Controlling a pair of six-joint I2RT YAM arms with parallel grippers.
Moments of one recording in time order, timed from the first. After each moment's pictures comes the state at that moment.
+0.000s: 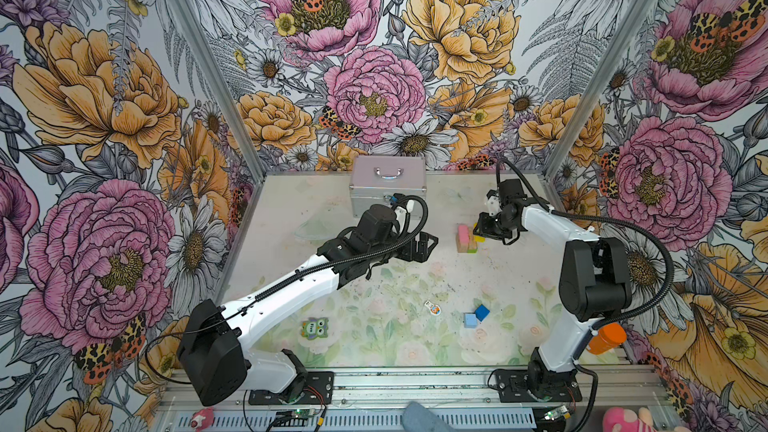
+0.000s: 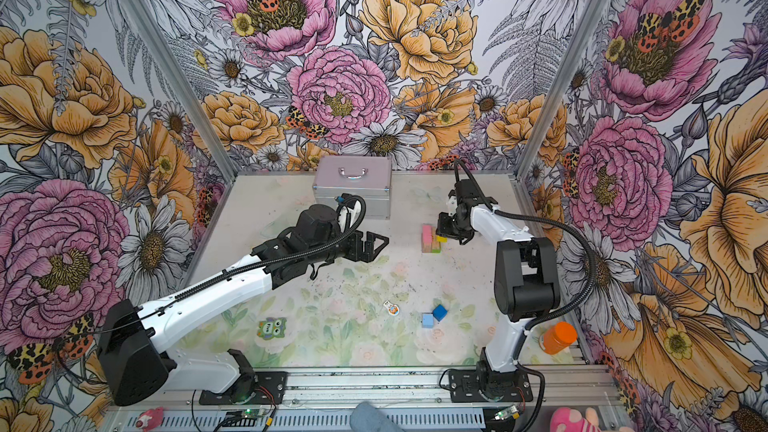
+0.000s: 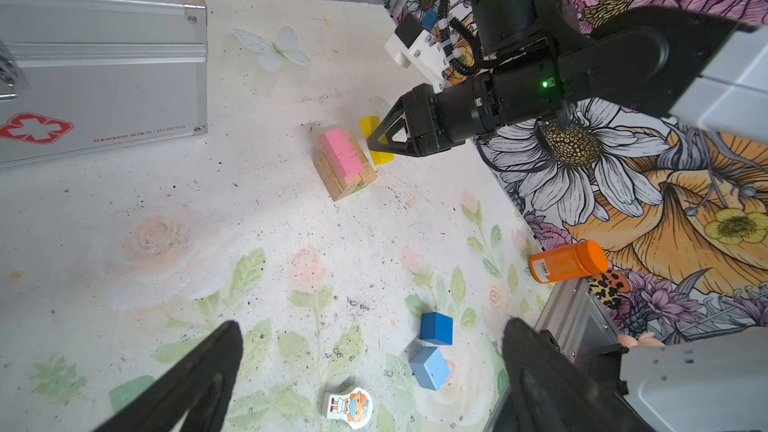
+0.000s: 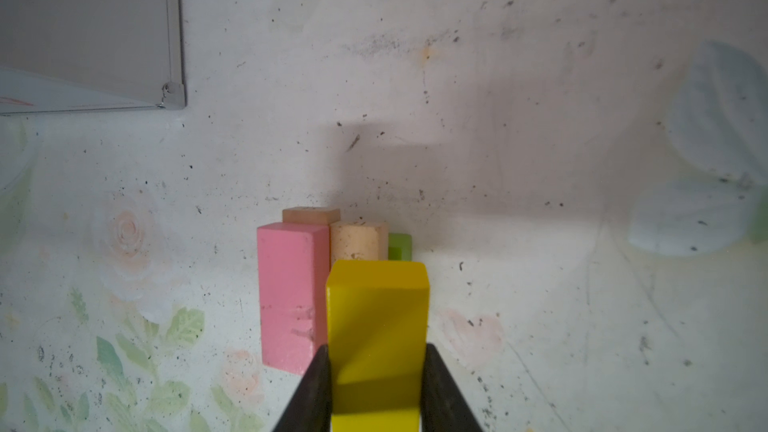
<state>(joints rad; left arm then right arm) -0.79 1.36 1.10 -0.25 0.14 -0.50 0.08 1.81 1.32 -0.70 -0.29 0.18</state>
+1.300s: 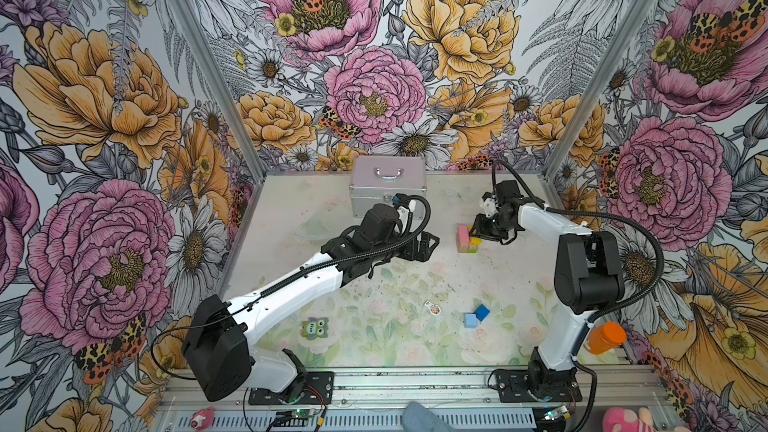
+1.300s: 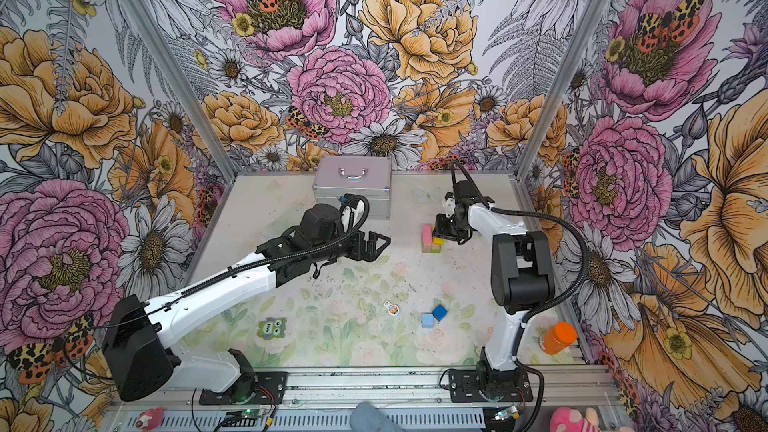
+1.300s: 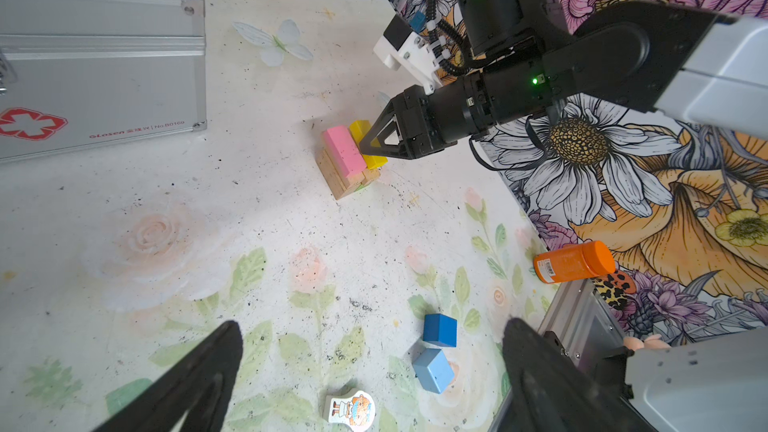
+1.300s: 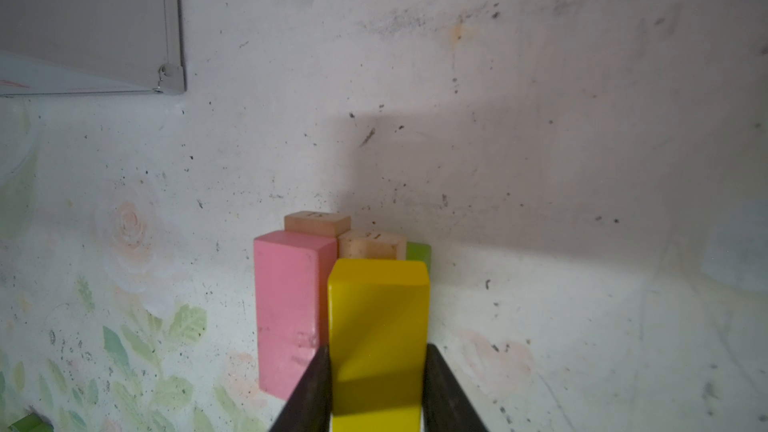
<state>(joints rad) -0.79 1.38 1.11 -0.25 0.14 -0.50 0.07 1.87 1.34 -0.70 -0.34 0.17</state>
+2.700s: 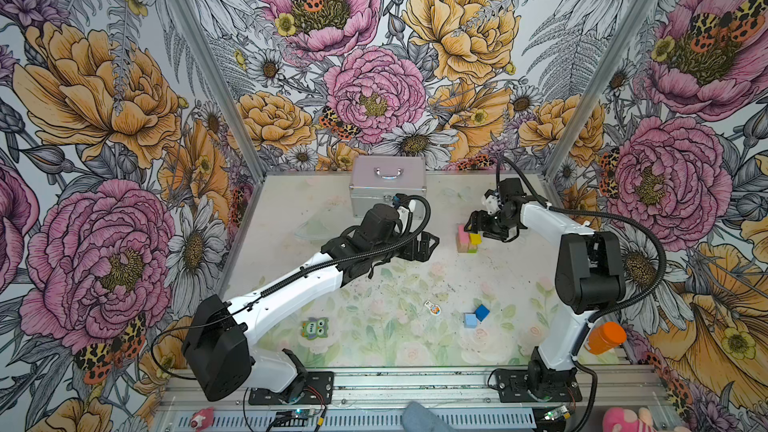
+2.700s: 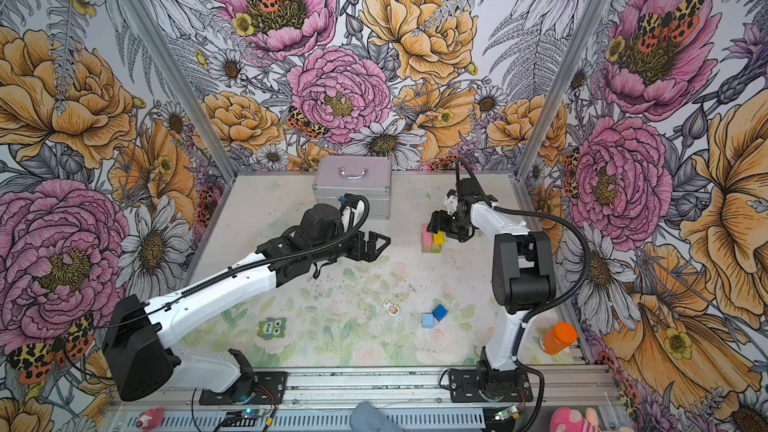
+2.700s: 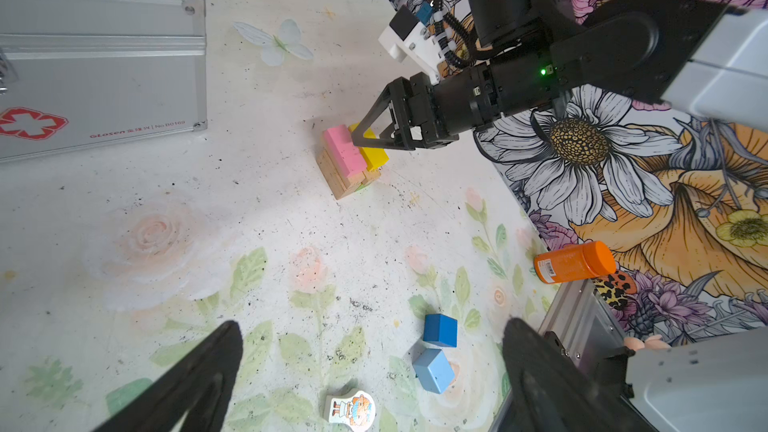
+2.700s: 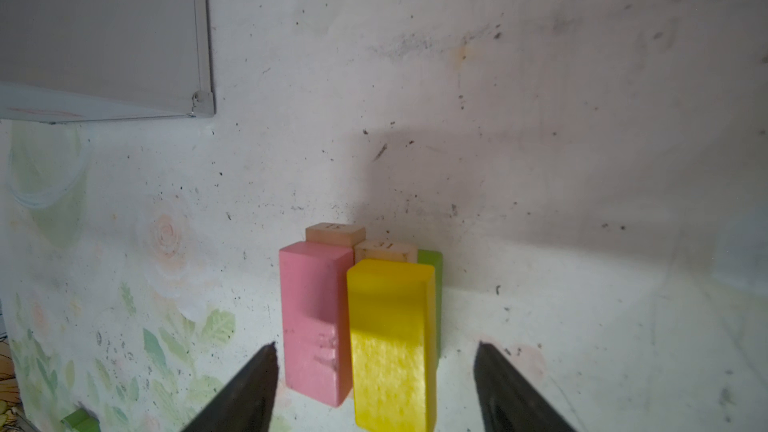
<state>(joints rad) -0.79 1.38 1.11 -0.25 0.14 -0.50 0.05 1.87 1.36 -0.70 -0.39 0.20</state>
